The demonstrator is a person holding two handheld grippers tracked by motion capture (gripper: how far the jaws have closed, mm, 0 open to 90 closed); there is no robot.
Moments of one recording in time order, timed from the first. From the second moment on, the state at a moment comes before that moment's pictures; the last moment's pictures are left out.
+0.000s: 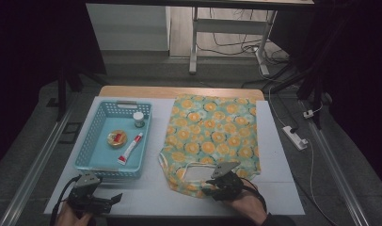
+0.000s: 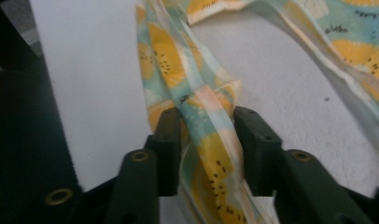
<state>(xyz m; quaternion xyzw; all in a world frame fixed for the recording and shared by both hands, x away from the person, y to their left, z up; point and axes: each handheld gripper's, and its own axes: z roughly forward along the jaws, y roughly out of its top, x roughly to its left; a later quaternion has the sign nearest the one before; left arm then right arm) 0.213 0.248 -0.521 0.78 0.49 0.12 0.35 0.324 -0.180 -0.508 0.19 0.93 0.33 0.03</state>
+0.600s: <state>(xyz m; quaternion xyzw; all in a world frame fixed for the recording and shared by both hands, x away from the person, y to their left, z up) 0.213 0.248 -0.521 0.79 0.49 0.12 0.35 0.347 -0.192 -0.469 0.21 0.90 0.38 0.03</state>
